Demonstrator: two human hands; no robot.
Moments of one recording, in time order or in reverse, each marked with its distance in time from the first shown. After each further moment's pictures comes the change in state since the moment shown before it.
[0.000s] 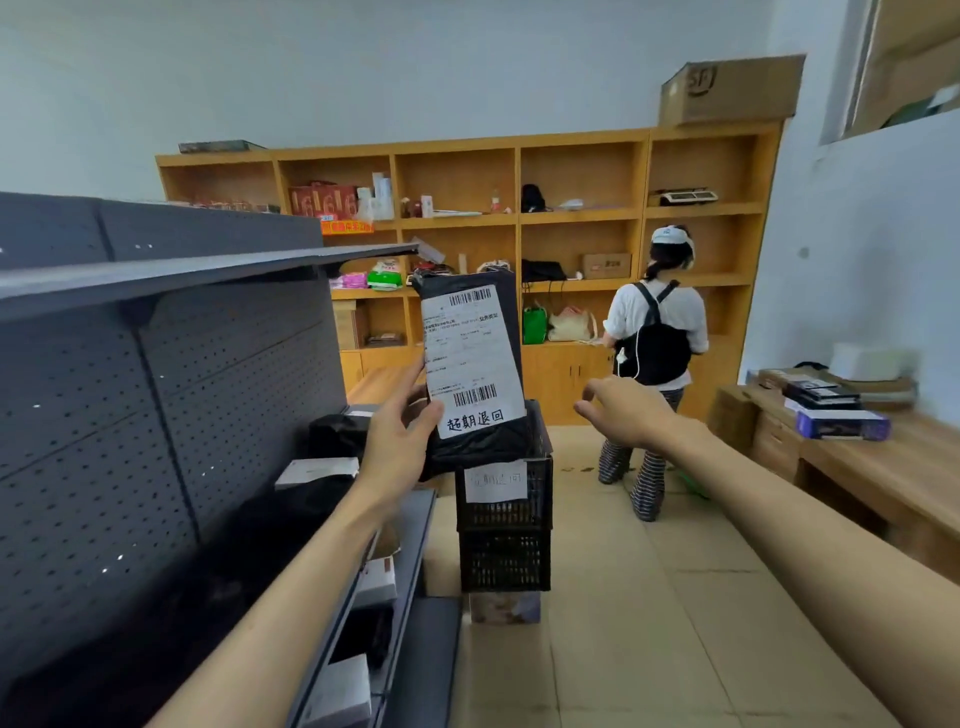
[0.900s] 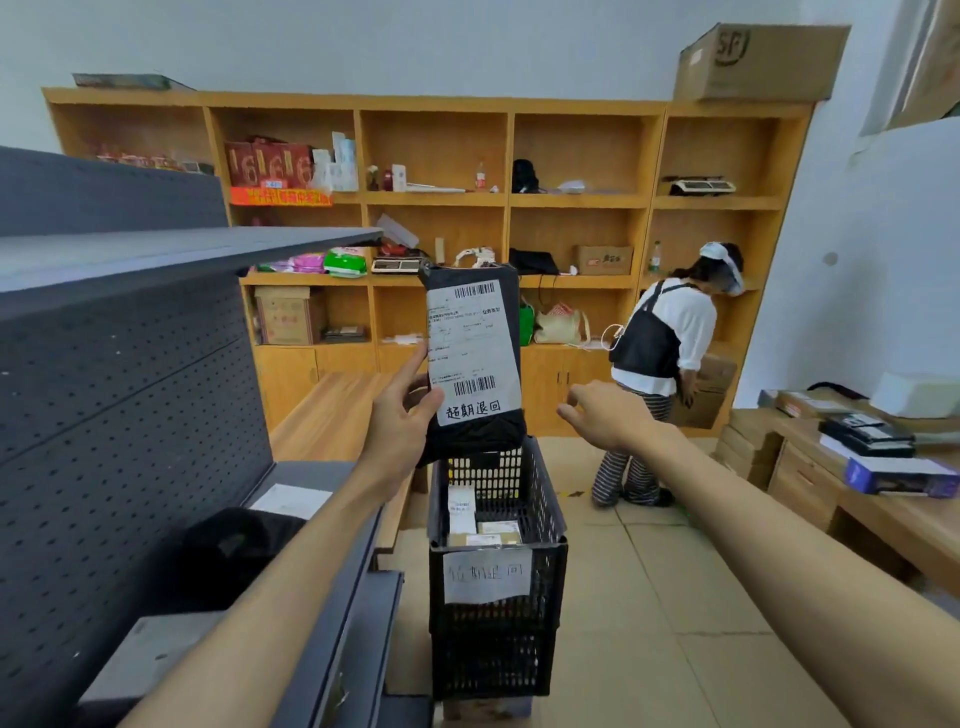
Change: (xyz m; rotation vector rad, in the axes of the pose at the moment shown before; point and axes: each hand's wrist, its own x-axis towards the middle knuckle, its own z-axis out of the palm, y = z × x) left_hand 0.389 -0.238 0.027 -0.041 -0.035 -0.048; right_hand 0.410 0.059 0.138 -0.077 -0.053 0.043
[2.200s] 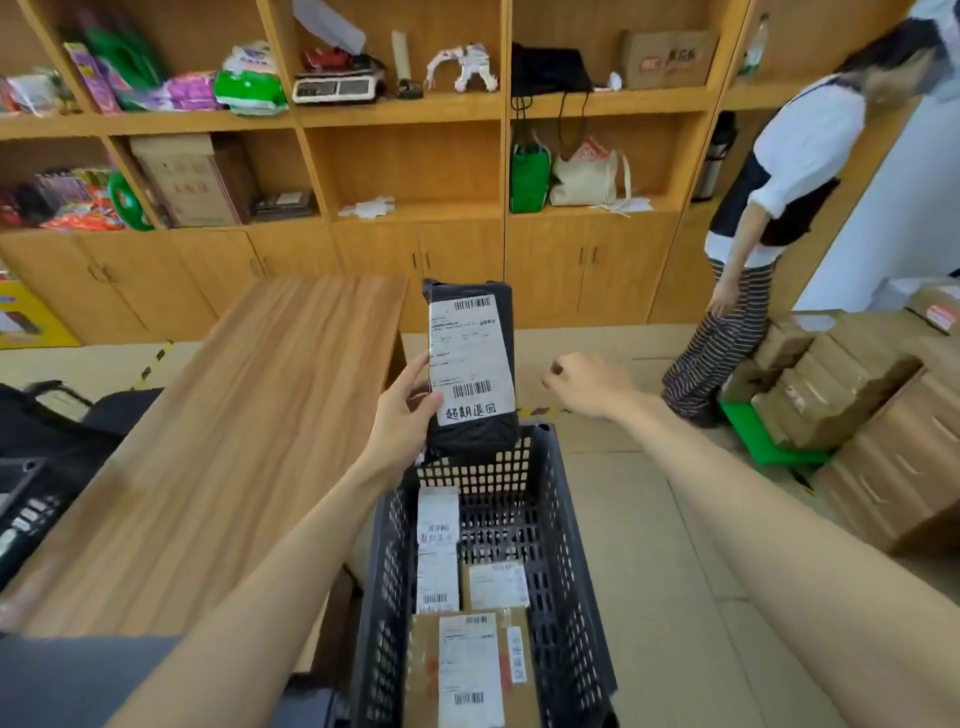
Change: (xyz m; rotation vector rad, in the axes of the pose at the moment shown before) left_hand 0.436 -0.425 0.132 0.102 -0.092 -0.481; right_hand 0.510 0.168 0.299 0.335 -0.354 0.146
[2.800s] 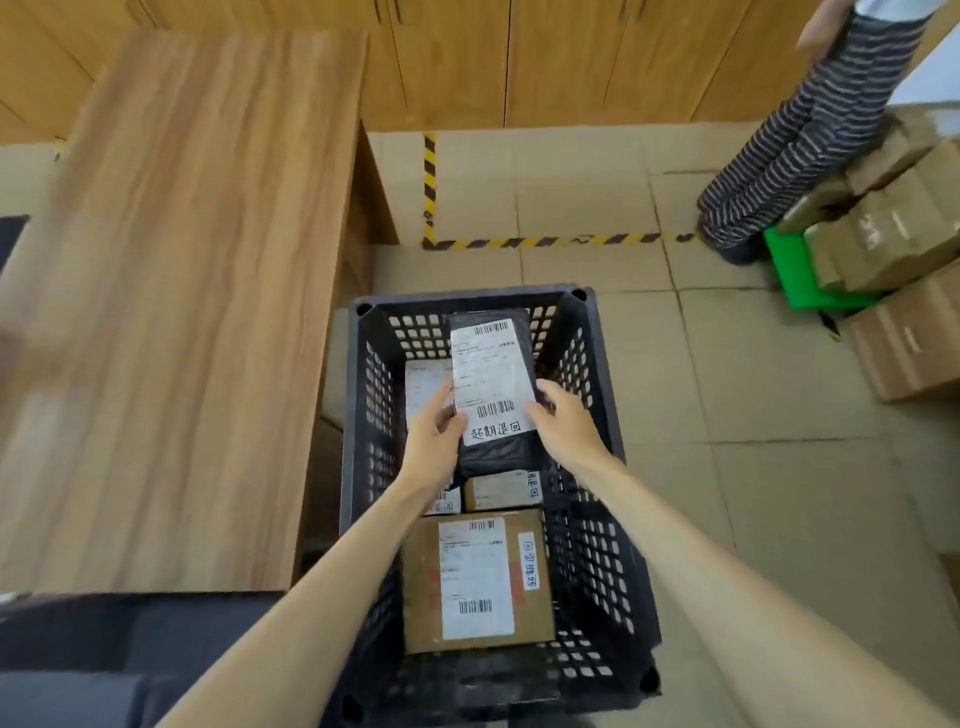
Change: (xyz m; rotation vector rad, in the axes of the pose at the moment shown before) left_hand 0.028 -0.248 0.053 -0.030 -0.090 -0.526; right_hand 0.029 0.049 0.260 0.726 -0.244 0.403
